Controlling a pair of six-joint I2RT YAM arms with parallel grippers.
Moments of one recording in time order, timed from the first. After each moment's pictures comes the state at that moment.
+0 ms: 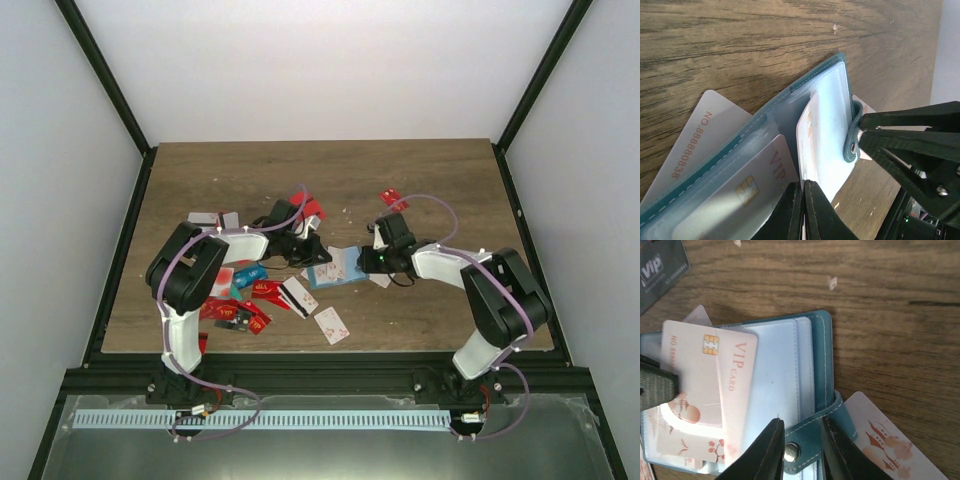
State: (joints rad) left arm -0.54 1.97 1.08 -0.04 0.69 -0.68; right arm 0.46 1.62 0.78 -0.13 -0.22 0.42
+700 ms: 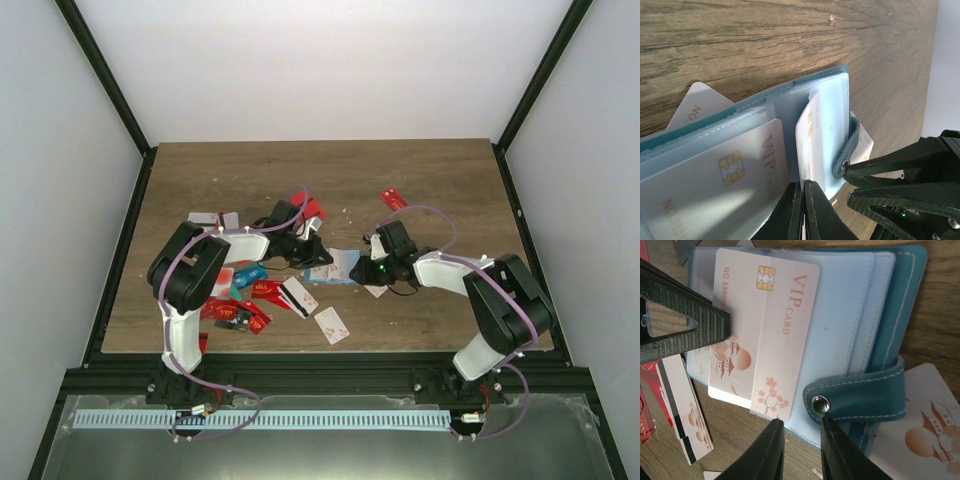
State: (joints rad) left arm -0.54 1.98 1.08 -0.03 0.71 -0.68; right arm 0.49 1.59 0.71 -0.12 -0.42 0.47
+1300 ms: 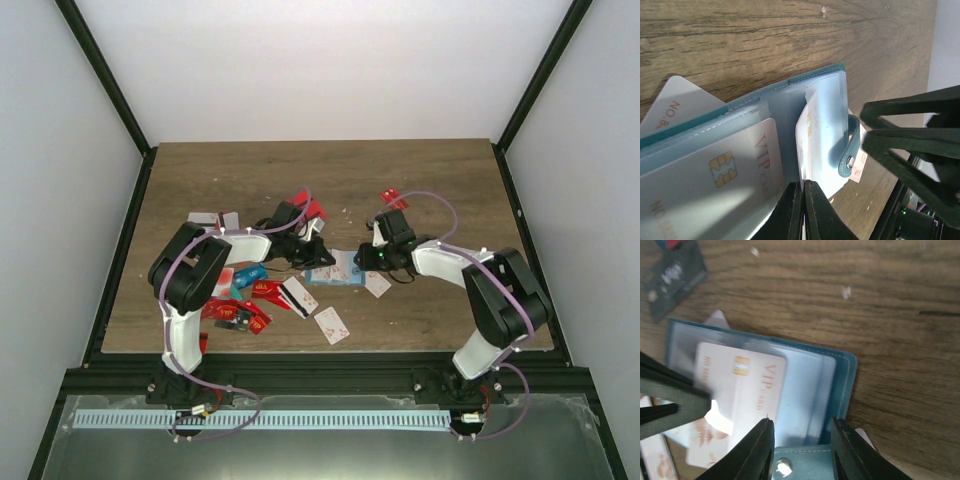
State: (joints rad) left arm -0.56 1.98 1.08 -0.03 0.71 -0.68; right arm 0.45 1.60 0.82 -0.18 -0.25 0.43
